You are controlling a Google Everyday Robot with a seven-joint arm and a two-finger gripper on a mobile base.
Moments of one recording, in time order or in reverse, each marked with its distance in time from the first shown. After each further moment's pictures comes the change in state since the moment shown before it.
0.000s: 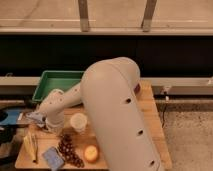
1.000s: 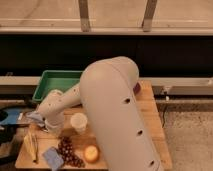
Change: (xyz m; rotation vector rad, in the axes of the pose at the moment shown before) arm 0.005 0.004 -0.004 0.005 0.013 -0.002
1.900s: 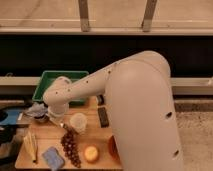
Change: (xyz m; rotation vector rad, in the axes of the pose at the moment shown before) arm -0.005 -0.026 -0.091 0.064 -0.141 -0.040
